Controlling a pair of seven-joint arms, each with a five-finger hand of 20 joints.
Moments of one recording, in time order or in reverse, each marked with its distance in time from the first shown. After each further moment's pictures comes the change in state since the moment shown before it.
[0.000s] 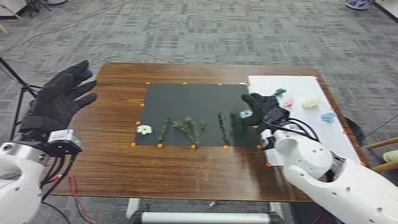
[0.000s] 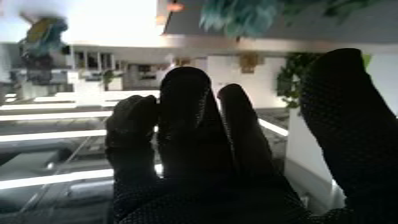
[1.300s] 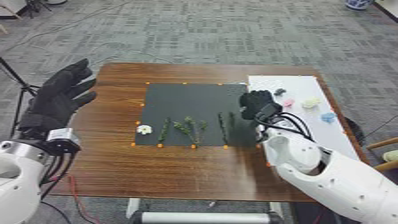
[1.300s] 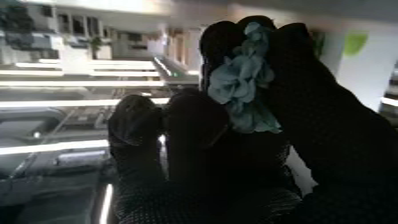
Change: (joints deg) left arm -0.2 0.5 -0.5 0.0 -0.1 0.0 -0.1; right arm 11.4 -1.5 -13.4 7.0 -2.4 11.7 0.7
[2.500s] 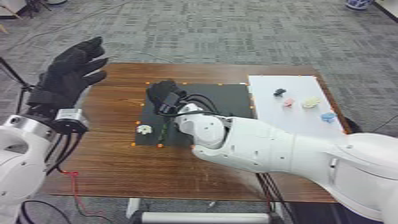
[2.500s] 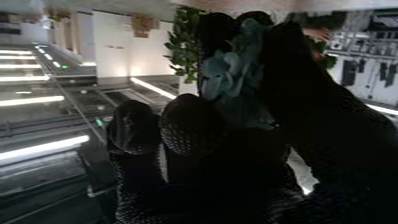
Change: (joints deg) left arm -10.8 6.6 6.4 2.6 0.0 -0.8 0.0; right arm 29.7 -34.5 -32.2 23.0 9.1 0.7 -0.1
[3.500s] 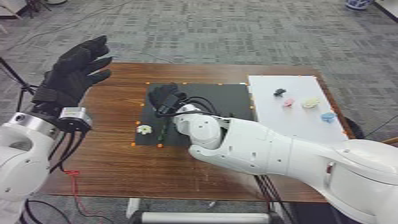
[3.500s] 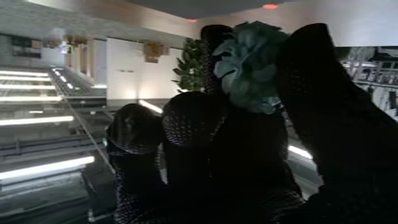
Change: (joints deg) left arm -1.8 0.2 1.6 0.7 0.0 -0.7 0.0; right arm -2.9 -0.5 4.8 -0.8 -1.4 -9.5 1.0
